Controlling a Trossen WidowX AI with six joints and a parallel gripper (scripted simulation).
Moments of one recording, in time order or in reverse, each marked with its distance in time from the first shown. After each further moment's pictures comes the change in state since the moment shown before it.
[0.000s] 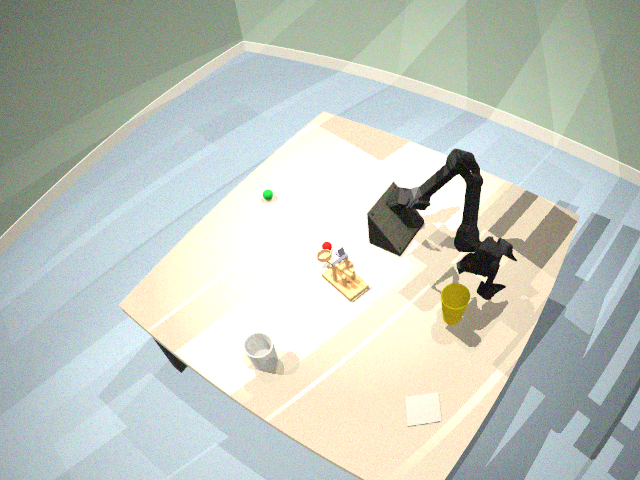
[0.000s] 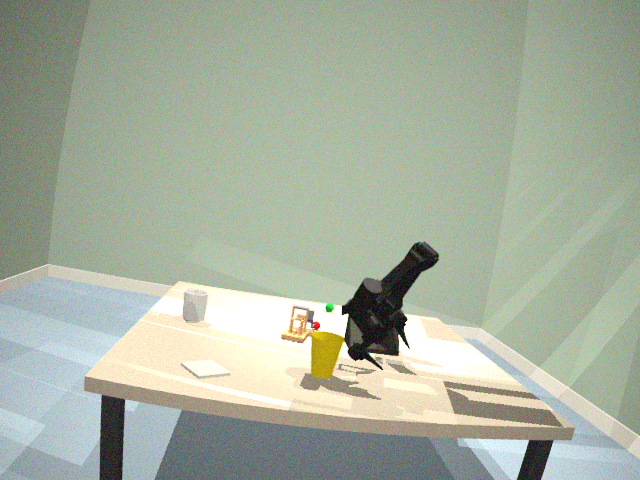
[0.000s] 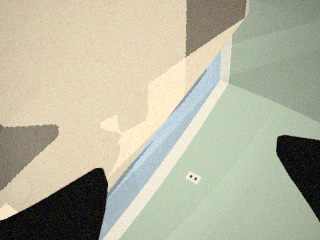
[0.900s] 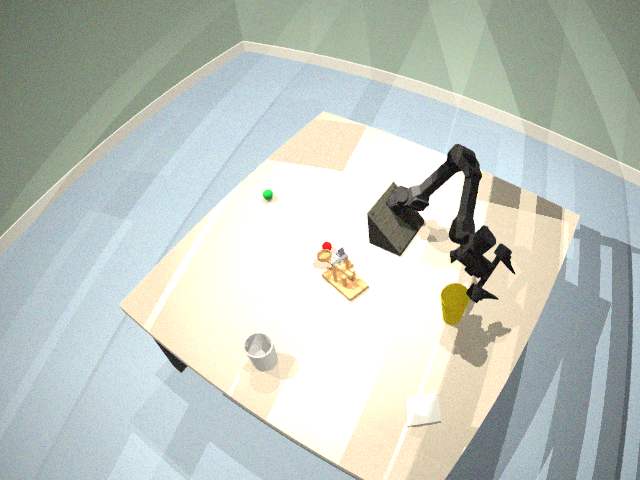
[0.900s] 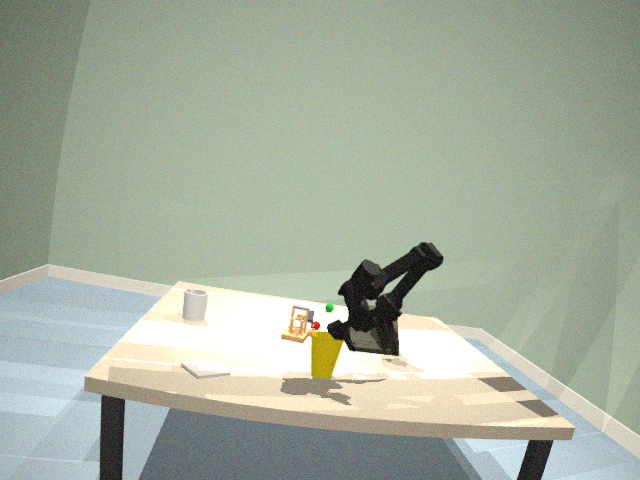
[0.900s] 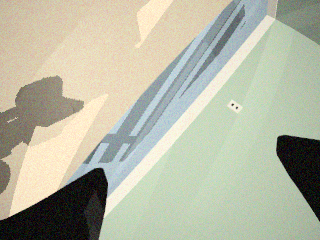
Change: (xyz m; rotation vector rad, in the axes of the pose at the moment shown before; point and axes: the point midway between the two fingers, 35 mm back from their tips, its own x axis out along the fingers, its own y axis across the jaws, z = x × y) arm -0.058 0.020 -0.052 0.009 0.289 0.275
